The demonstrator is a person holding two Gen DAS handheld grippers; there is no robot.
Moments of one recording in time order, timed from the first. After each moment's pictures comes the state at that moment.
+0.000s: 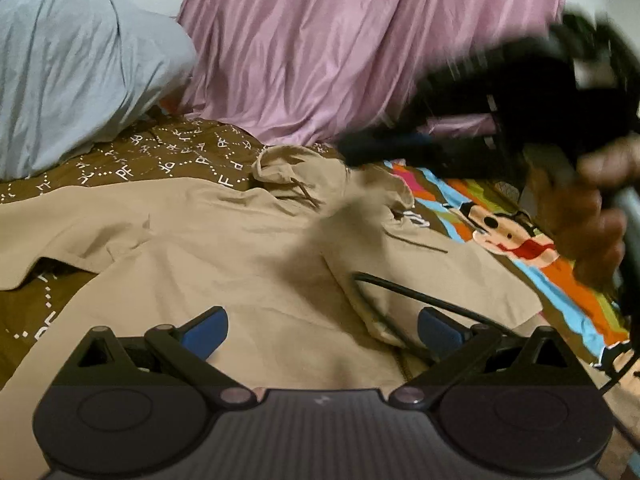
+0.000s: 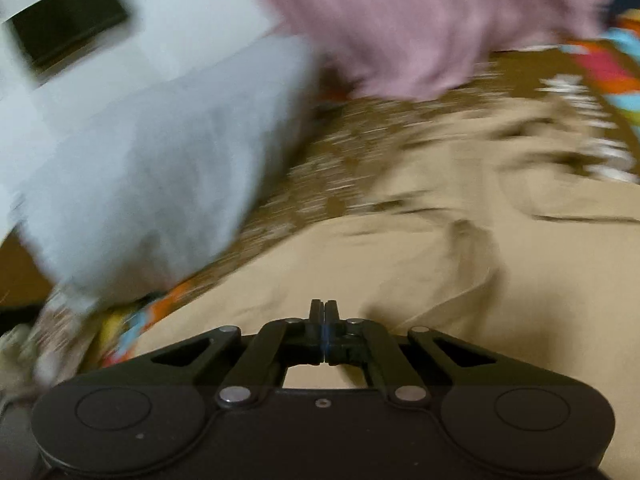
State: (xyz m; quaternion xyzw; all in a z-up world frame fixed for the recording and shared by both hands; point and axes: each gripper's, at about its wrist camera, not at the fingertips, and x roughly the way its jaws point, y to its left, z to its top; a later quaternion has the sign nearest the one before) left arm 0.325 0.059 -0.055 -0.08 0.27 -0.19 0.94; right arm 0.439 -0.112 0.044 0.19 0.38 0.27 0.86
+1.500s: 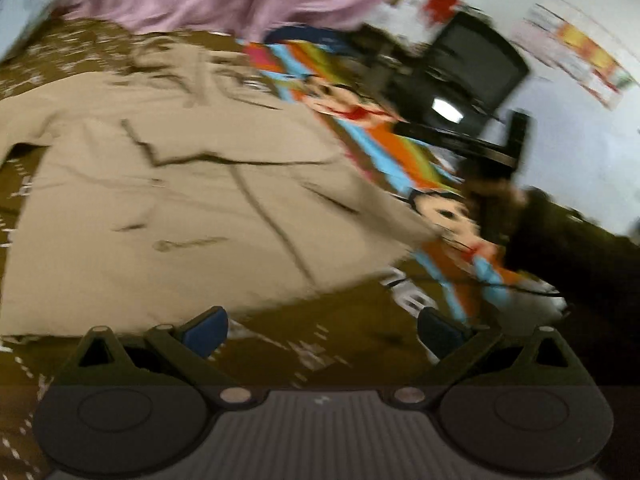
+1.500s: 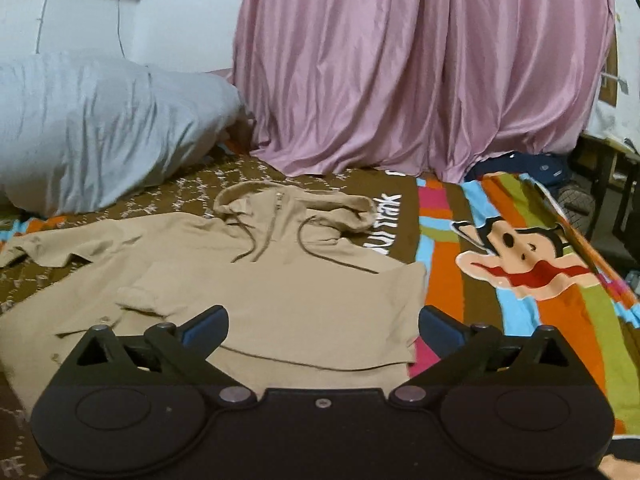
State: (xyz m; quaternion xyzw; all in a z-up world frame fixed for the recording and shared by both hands) left arm 0.155 0.153 0.029 -0.06 0.43 -0.44 0.79; right arm 0.218 -0.247 0.068 -0.02 0.25 0.06 0.97
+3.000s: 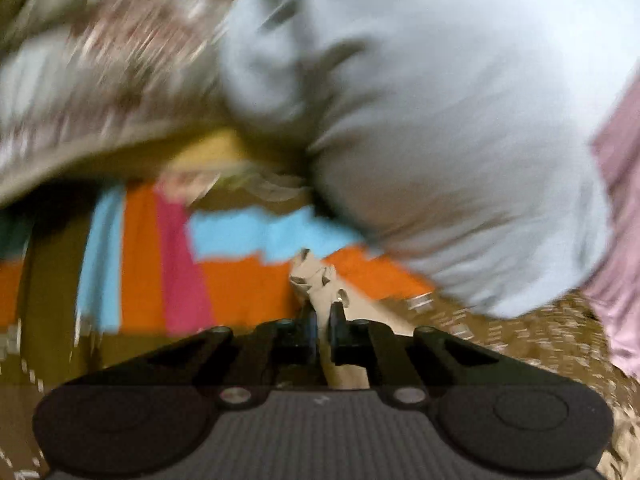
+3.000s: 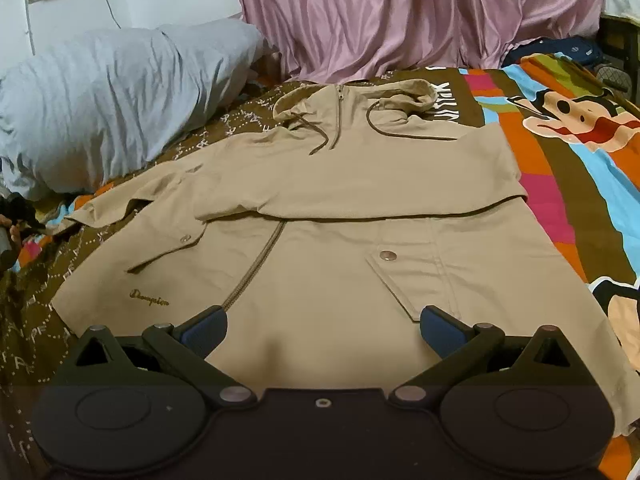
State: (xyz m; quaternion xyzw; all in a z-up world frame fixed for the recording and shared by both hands) left arm 0.337 0.422 0.014 -0.27 0.23 0.28 0.89; right arm 0.180 -0.181 -0.006 0.08 0.36 0.09 0.93
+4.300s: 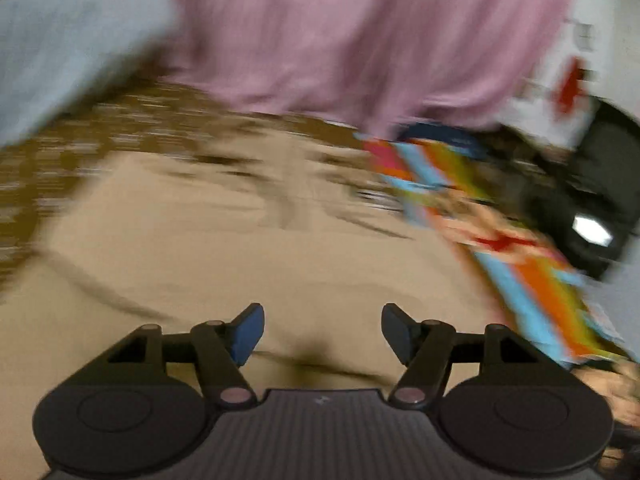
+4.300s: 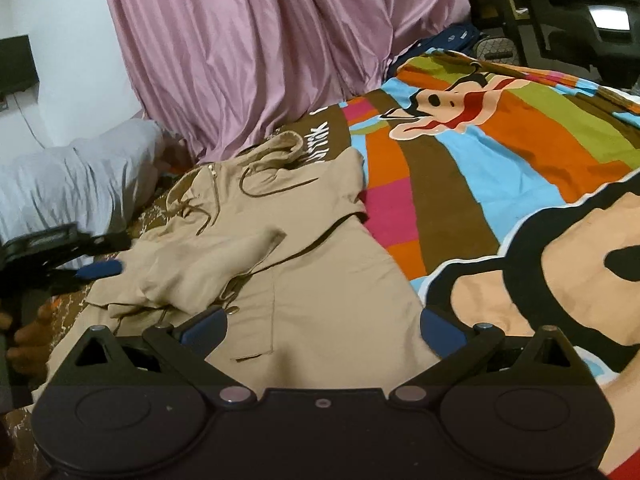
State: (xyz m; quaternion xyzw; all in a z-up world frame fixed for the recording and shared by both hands) left arm 0.320 0.029 -0.026 -0.10 0.33 -0.17 0.92; right arm 0.157 -0.304 -0.024 0.20 0.29 -0.02 0.94
